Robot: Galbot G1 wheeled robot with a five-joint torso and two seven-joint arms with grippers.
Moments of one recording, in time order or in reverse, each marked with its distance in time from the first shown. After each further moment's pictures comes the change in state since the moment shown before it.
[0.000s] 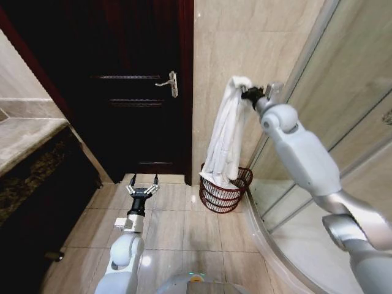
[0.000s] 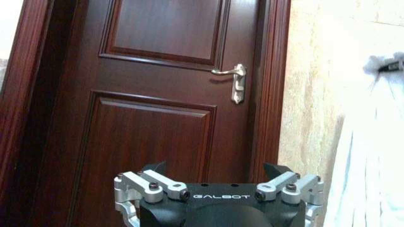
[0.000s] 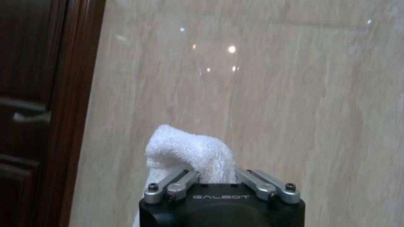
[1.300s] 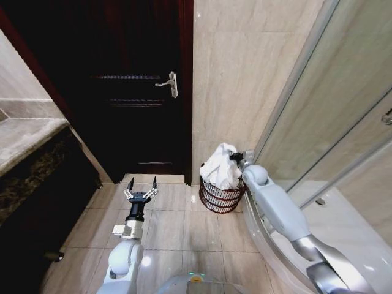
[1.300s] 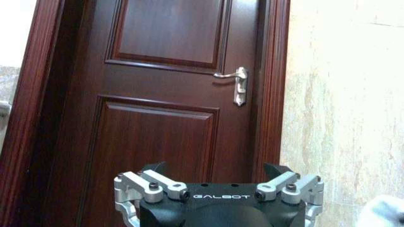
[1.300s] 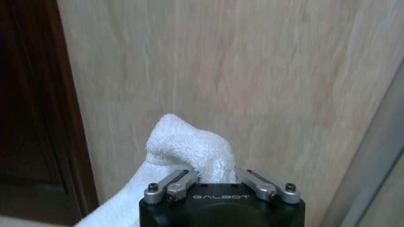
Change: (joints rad) left arm 0.061 -0.013 -0.010 -0.035 0.017 -0.030 -0.004; right arm -0.419 0.195 0.108 -0.235 -0.194 0.003 -0.043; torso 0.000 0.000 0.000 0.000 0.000
